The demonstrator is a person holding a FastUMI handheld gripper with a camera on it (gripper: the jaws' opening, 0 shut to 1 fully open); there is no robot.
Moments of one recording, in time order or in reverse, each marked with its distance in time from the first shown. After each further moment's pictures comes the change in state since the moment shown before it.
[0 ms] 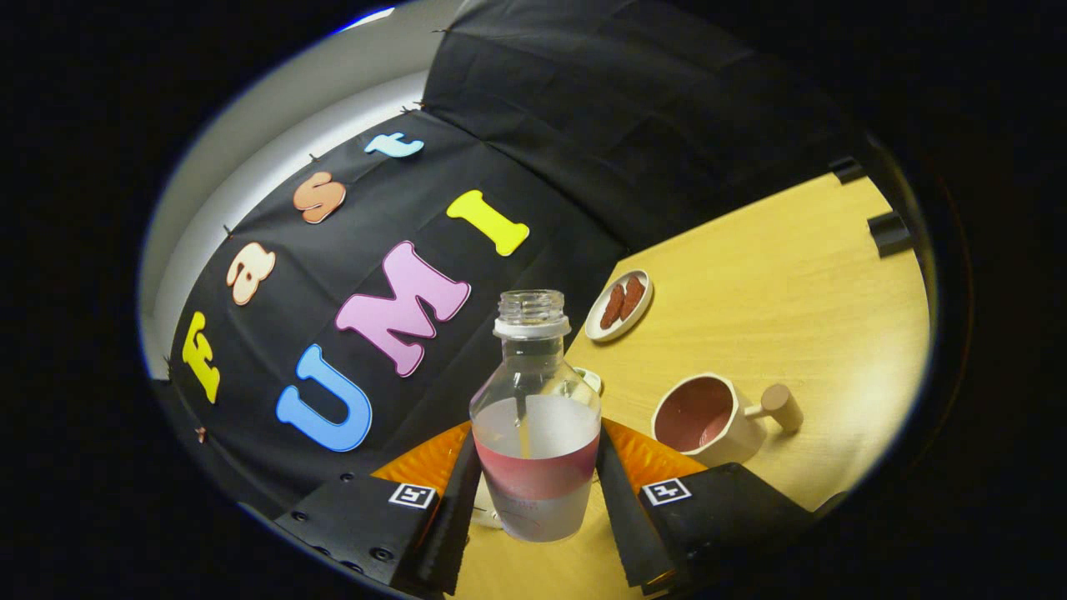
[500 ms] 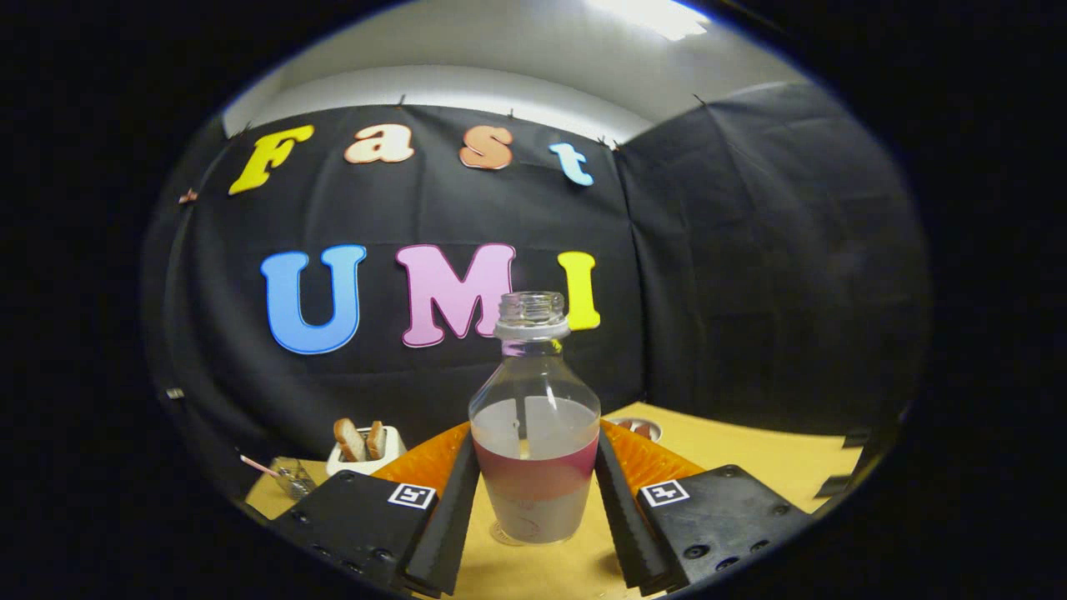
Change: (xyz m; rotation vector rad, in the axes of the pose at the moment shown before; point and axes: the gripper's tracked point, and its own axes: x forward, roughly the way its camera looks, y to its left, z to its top) arm 0.024 0.125 0.025 -0.841 -0.254 0.086
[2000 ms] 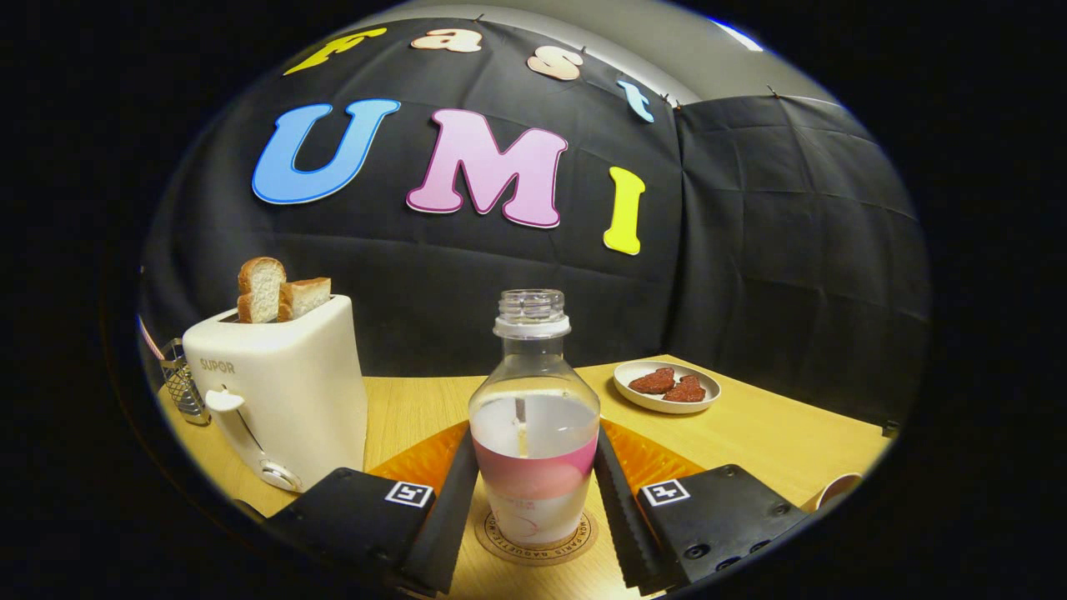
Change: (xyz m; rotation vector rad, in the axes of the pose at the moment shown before) arm 0.111 0.060 -0.226 -0.109 0.230 -0.015
